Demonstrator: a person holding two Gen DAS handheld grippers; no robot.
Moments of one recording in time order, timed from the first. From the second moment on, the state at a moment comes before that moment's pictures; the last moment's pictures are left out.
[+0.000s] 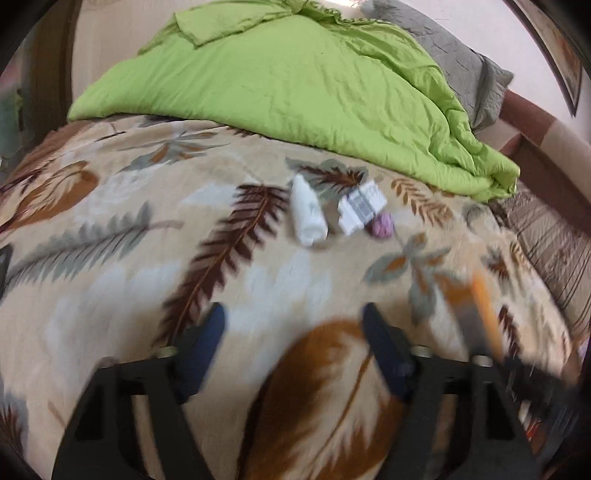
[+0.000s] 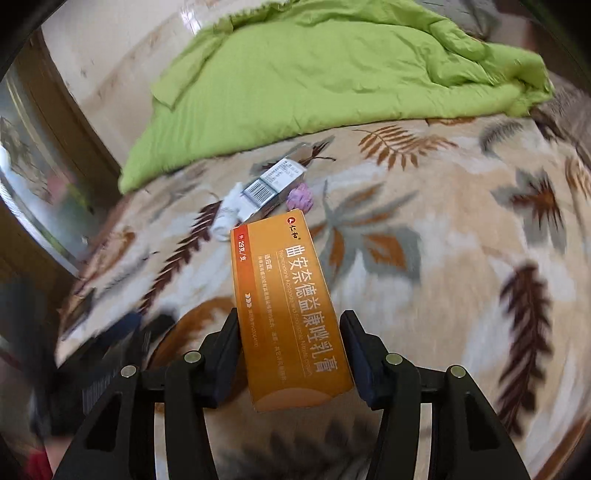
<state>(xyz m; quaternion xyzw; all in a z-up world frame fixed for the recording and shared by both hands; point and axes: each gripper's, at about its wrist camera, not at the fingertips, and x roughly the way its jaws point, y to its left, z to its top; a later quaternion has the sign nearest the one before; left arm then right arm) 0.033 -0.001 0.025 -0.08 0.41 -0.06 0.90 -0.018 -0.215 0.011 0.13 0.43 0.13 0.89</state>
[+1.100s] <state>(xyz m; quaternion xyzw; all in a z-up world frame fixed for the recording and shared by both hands) 0.058 -0.007 -0.005 -0.07 0.47 -0.09 0.88 -0.009 -0.223 0.017 0.16 0.40 0.13 0.90</state>
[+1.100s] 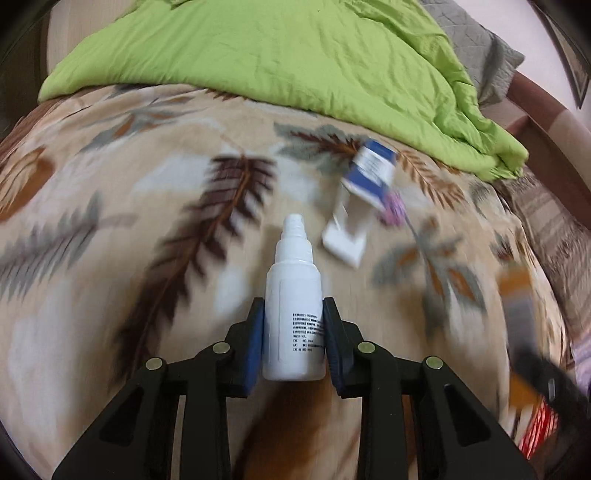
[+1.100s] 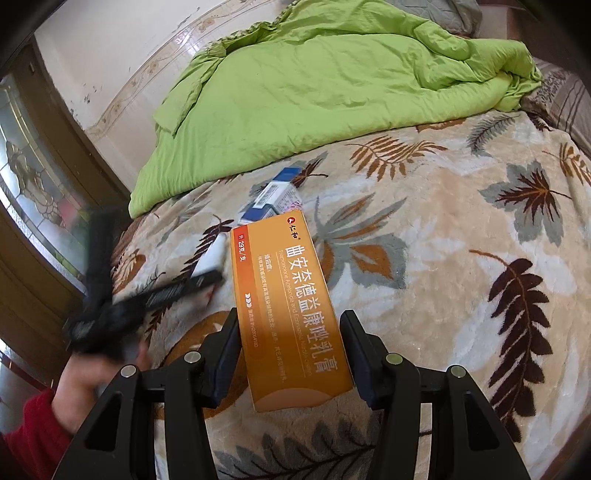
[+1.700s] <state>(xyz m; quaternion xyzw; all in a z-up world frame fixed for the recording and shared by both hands) -0.042 -0.005 -0.006 -0.07 0.44 -0.07 0.89 -0.047 -0.198 0.003 0.09 0.44 0.13 0.89</state>
